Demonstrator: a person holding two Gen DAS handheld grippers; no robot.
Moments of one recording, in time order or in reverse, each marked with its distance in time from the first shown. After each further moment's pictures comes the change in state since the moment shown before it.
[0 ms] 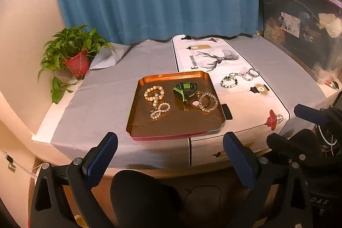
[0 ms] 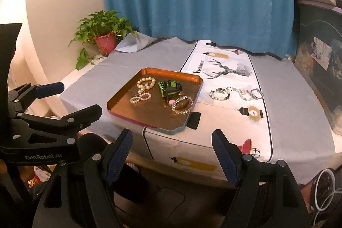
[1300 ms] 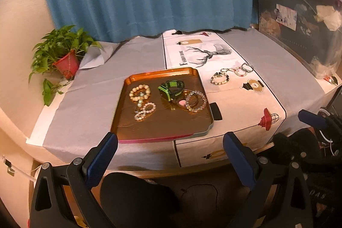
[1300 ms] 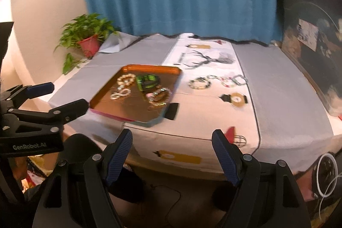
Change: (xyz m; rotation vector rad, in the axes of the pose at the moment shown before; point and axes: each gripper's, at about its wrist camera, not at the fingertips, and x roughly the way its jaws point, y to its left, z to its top) left arm 0.031 -0.032 0.012 0.039 0.048 -0.032; right arm 0.014 -0.047 -0.019 0.106 0.023 -0.066
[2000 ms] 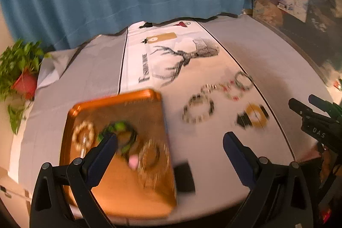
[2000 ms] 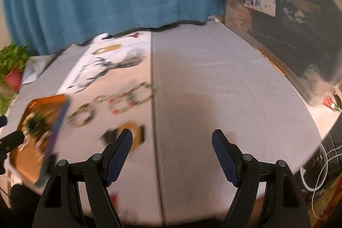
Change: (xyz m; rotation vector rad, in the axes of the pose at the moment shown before) left arm 0.164 -0.086 0.119 0.073 0.097 -0.078; right arm 0.144 -0.215 0.070 0.228 0.061 -0.290
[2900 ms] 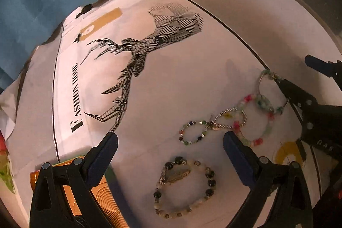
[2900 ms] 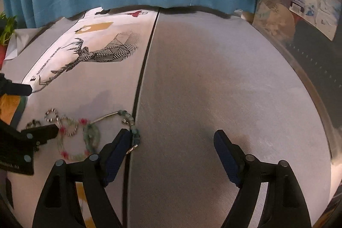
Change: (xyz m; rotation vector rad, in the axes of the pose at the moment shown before) left arm 0.163 -0.055 0.071 0.259 0.251 -0.116; right arm 0.124 0.011 0.050 -0.181 0.082 -0.016
